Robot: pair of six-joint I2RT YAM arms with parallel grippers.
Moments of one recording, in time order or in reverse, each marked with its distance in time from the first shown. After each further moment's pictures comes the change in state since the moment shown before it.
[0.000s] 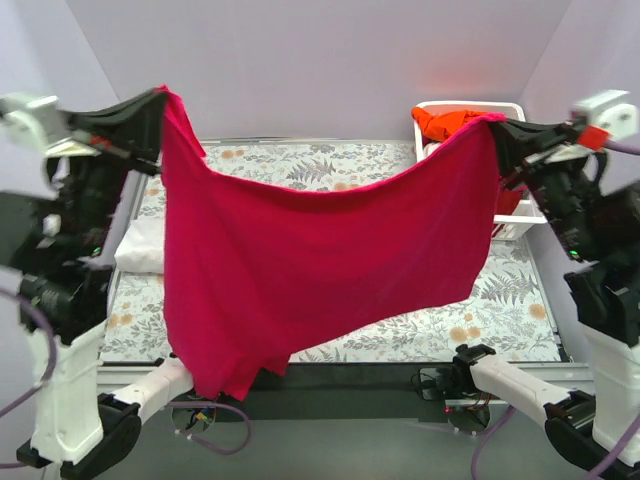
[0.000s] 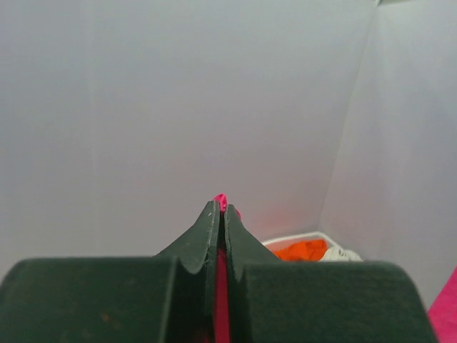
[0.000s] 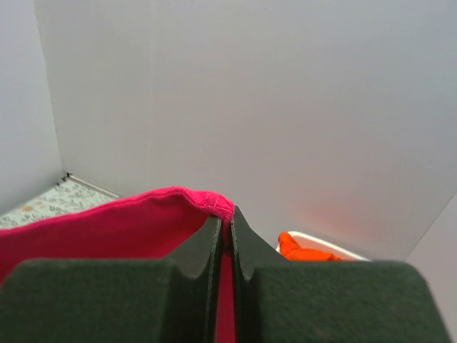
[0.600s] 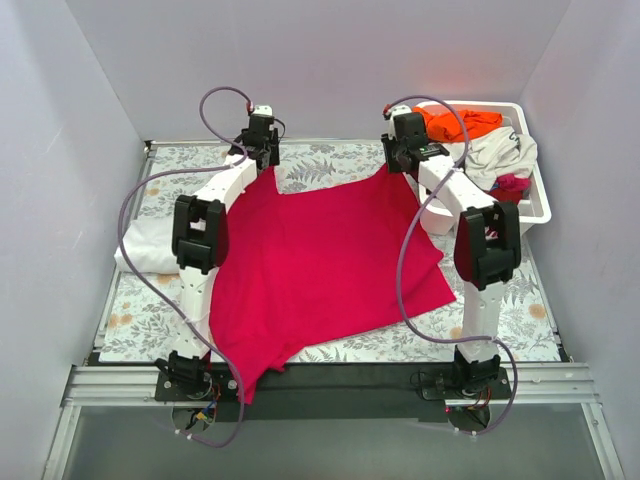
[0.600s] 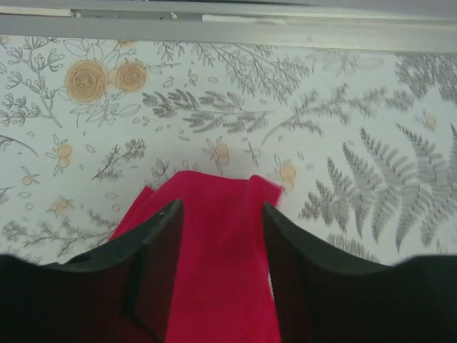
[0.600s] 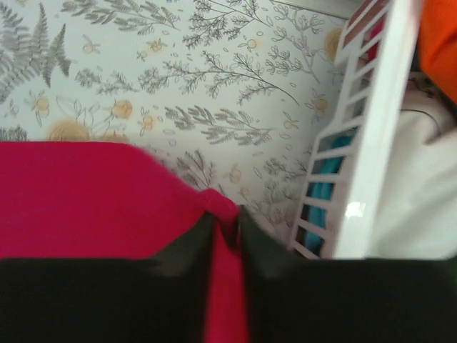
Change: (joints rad) left arm 0.024 1.269 0.064 0.009 -0.407 0.020; right arm -0.129 1.011 -0.133 0.162 0.167 0.127
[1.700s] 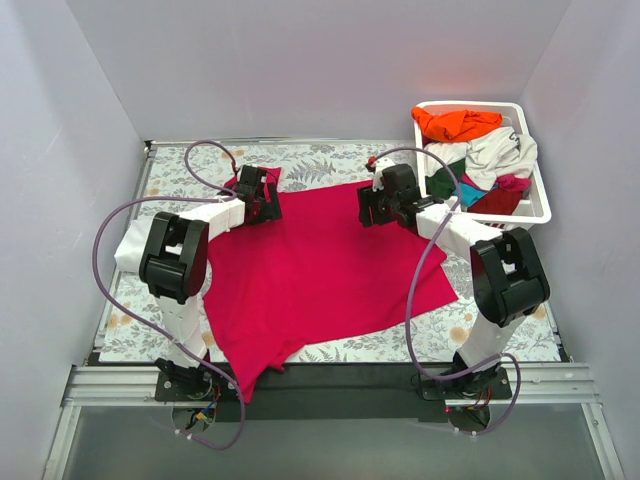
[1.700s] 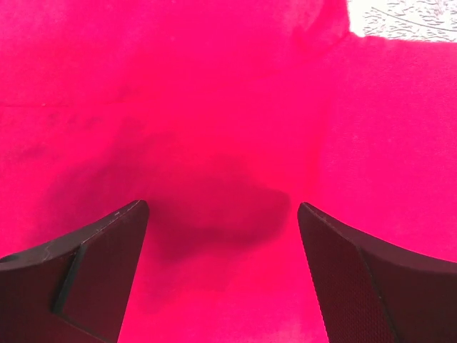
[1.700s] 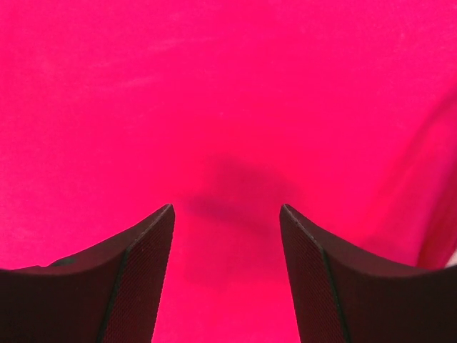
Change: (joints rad) left arm -0.018 -0.302 -0.673 0.063 0.070 -0.274; right arm 0.123 -0.235 -0.545 0.245 -0.226 0.120
